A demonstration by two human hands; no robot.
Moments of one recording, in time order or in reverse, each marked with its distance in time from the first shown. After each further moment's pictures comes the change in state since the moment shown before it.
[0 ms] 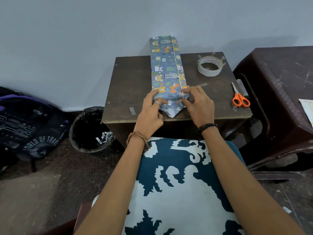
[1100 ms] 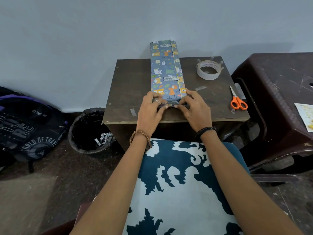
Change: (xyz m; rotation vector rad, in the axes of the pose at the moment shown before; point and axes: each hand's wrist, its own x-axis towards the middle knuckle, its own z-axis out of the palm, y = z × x) left_hand 0.009 0.006 0.000 0.026 0.178 0.002; right_hand -0.007 -0.007 -0.002 -0.028 -0.087 -0.059
